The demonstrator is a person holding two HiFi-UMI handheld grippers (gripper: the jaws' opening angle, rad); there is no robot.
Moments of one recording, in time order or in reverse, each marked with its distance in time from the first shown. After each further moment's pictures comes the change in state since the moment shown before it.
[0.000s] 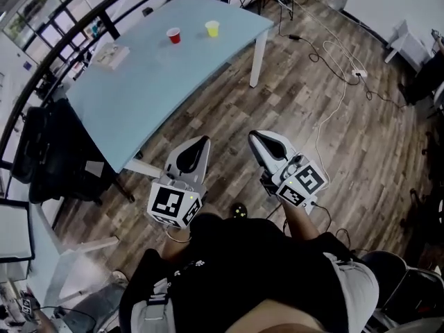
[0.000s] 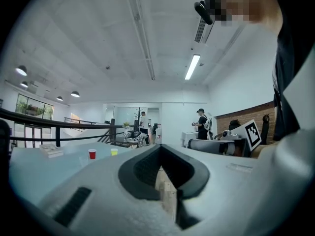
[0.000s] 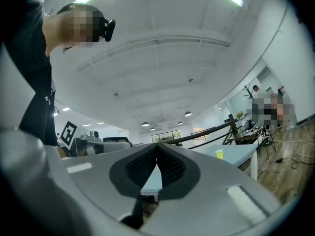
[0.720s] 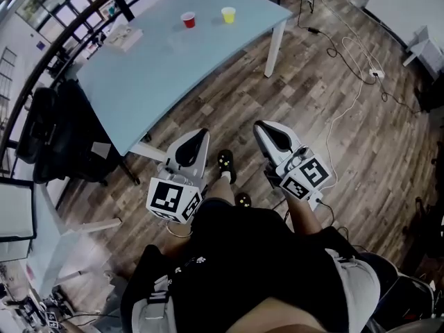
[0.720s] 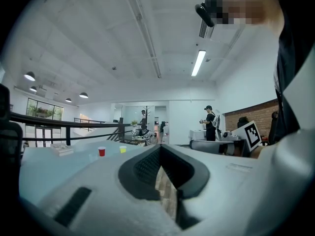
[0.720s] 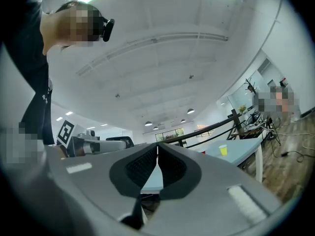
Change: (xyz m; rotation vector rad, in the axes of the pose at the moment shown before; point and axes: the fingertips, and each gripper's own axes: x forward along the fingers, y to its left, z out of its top) left arm -0.011 0.011 -0.009 -0.006 0.026 0.103; right arm 0.008 -0.010 -0.016 0.050 0.016 0.044
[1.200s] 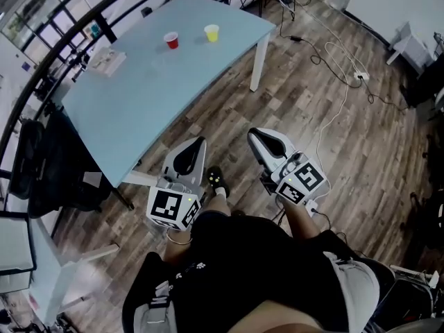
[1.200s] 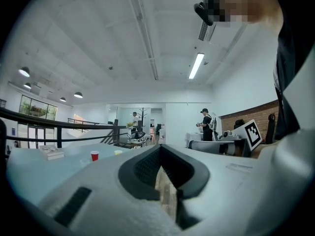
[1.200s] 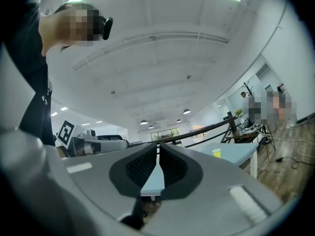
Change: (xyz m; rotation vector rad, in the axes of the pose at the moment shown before) left arm 0.058 0.036 0.005 -0.002 -0.028 -0.061; right arm 0.038 -0.048 0.006 -0.031 0.017 -0.053
